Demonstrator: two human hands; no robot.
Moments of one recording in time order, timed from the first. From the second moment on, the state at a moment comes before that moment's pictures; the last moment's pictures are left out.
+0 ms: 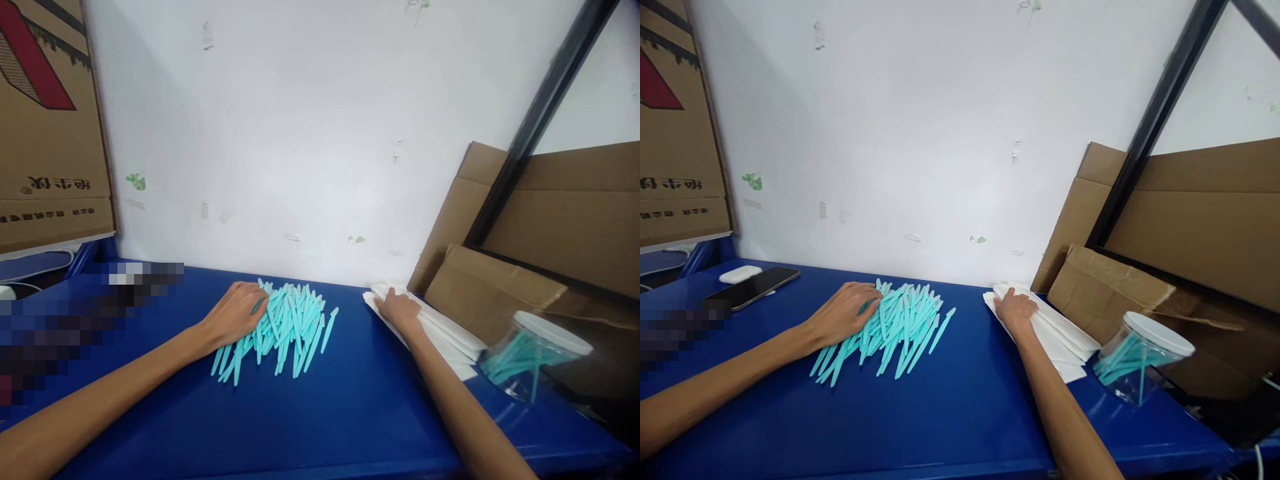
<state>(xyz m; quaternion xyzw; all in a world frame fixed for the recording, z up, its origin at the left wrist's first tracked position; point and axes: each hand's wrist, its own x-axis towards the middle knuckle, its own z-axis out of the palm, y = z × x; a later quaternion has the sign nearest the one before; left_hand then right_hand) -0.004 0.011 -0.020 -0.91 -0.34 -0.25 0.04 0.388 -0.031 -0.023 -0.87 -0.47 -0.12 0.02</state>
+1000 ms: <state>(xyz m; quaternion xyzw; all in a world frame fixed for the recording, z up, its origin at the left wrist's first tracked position) -0.037 0.026 0.012 -0.80 -0.60 -0.02 -0.06 0.366 -0.035 -0.020 -0.88 -0.46 -0.13 0.05</state>
